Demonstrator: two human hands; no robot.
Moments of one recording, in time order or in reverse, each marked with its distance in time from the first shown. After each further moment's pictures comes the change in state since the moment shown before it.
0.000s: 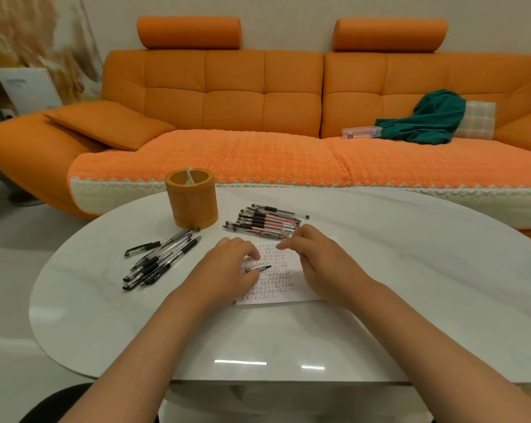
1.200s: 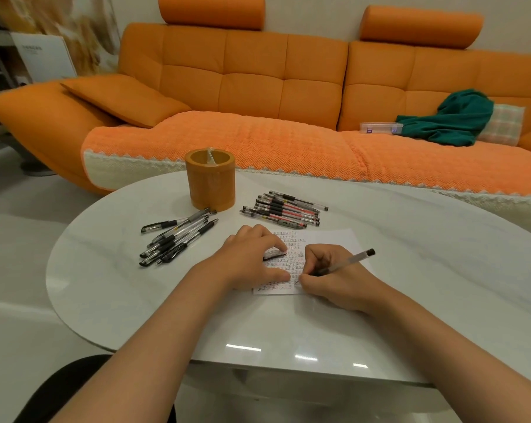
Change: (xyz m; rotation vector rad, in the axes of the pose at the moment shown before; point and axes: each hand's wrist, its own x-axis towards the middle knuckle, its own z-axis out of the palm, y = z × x) left_hand 0.007 -0.005 0.003 0.031 -0.168 0.047; right_hand -0.010 -0.014 0.013 0.621 -0.203 0.258
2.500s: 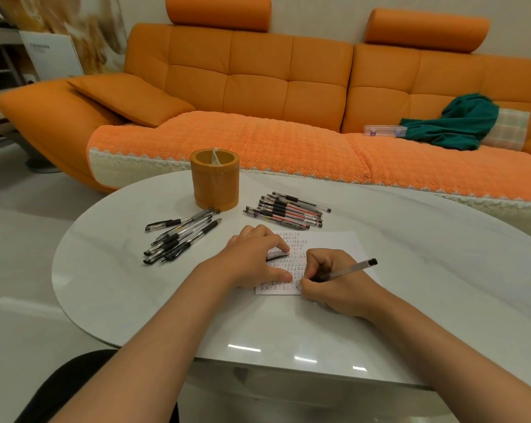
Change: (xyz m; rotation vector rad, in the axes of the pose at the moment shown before) left_hand -0.002 0.006 -0.004 -0.026 -0.019 -0.040; right_hand -0.003 0.002 0.004 -0.050 0.019 -0.031
